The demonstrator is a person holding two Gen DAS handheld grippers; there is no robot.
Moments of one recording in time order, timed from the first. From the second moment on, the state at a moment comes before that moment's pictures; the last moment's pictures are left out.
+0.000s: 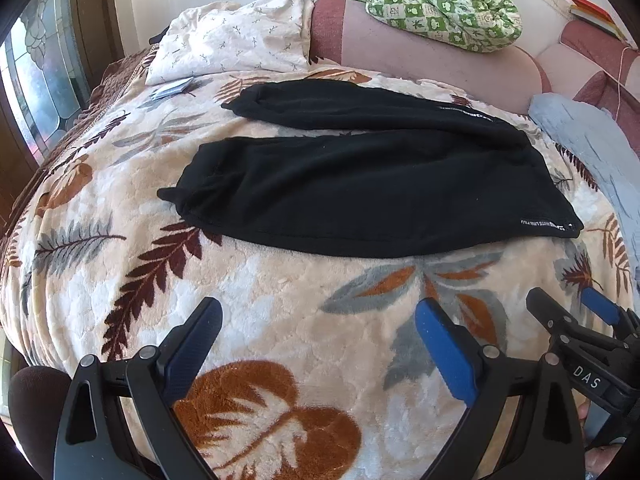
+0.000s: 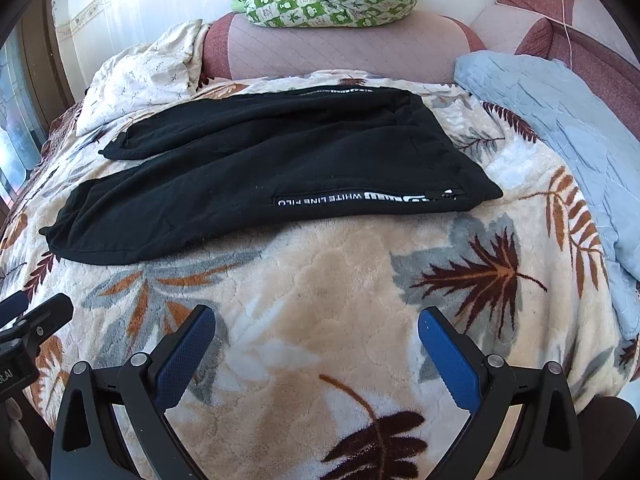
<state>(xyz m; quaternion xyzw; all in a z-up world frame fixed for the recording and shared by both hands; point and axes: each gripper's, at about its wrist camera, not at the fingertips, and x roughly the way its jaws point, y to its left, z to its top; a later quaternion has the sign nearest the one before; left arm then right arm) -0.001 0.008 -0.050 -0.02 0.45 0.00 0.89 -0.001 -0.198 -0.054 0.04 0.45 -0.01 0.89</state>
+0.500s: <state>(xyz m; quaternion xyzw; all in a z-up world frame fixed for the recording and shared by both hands) 0.129 0.098 0.008 -0.07 0.43 -0.03 0.90 0.099 -0.250 -0.012 0.03 0.43 0.00 0.90</state>
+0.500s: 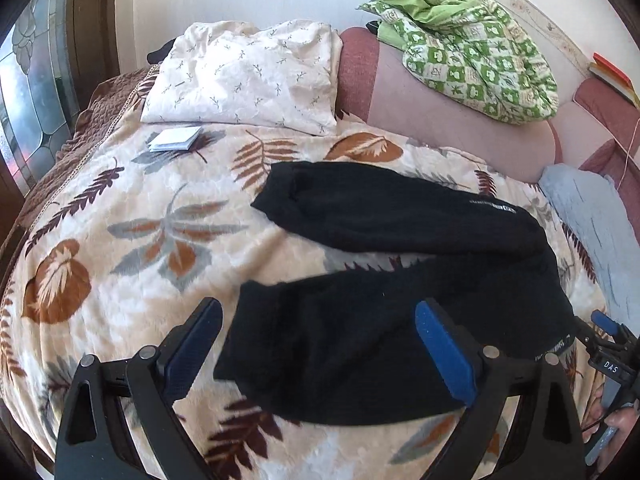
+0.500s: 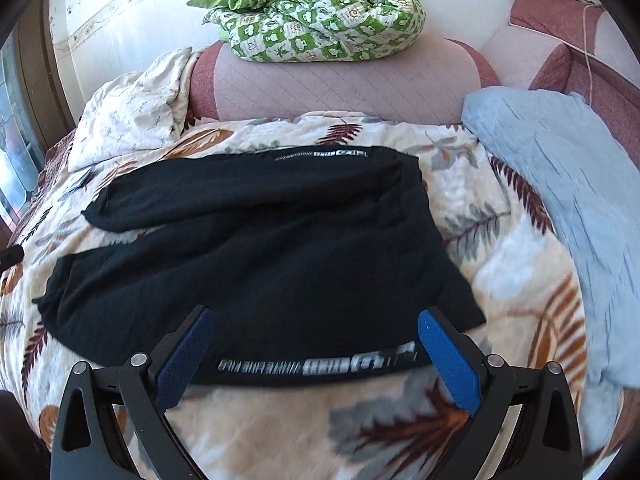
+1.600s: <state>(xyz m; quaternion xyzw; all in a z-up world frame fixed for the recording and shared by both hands) 0.374 0.133 -0.088 -0.12 0.51 -0.08 0.85 0.412 -0.268 -0.083 -0.01 0.53 0.14 0.84</state>
